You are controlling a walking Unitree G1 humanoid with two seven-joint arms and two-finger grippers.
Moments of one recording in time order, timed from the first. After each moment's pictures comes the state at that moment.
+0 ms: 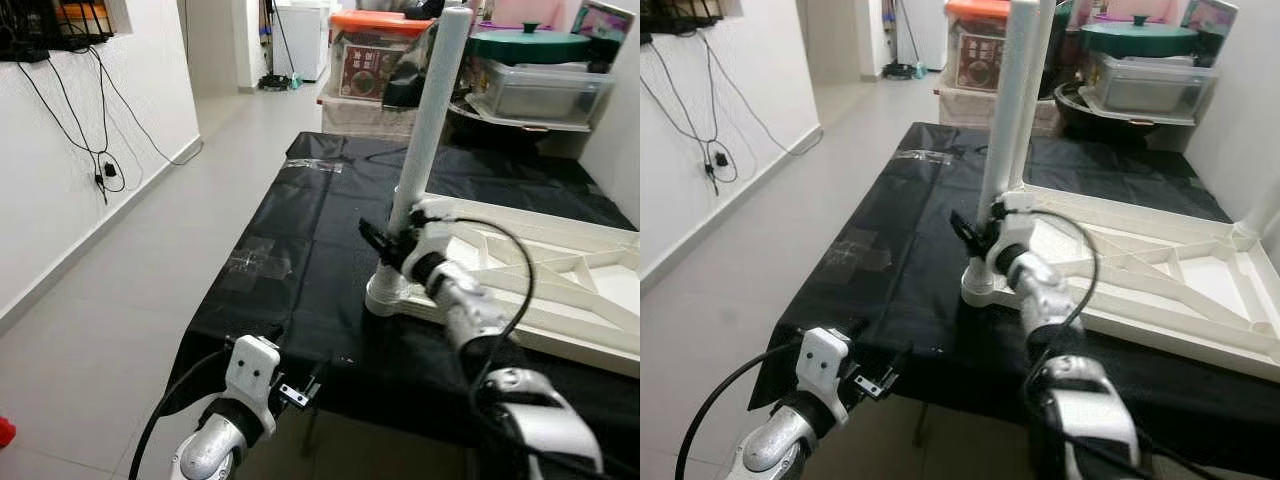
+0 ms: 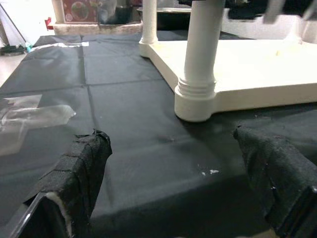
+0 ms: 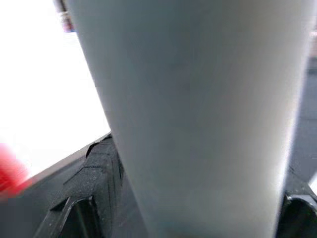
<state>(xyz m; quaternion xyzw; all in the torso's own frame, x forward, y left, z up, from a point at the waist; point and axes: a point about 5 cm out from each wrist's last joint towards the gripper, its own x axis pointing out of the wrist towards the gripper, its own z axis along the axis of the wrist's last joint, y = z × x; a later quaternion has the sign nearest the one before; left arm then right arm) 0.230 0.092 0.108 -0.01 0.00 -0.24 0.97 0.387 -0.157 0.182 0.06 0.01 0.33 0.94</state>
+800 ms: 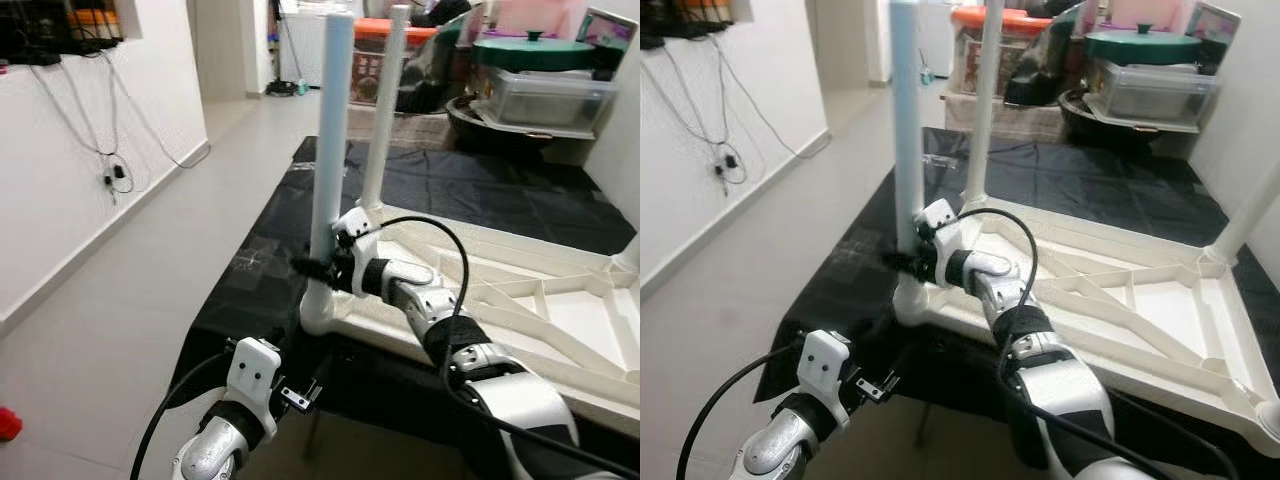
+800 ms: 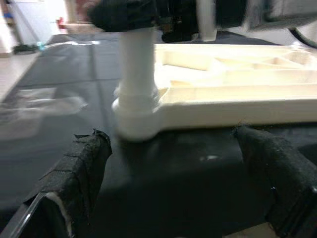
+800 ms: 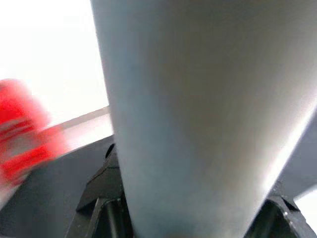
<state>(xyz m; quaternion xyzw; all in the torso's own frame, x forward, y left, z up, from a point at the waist) 0.227 0.091 0.105 -0.01 0.00 -0.24 0.97 0.399 -0.105 0.167 -0.02 0.06 0.23 0.97</state>
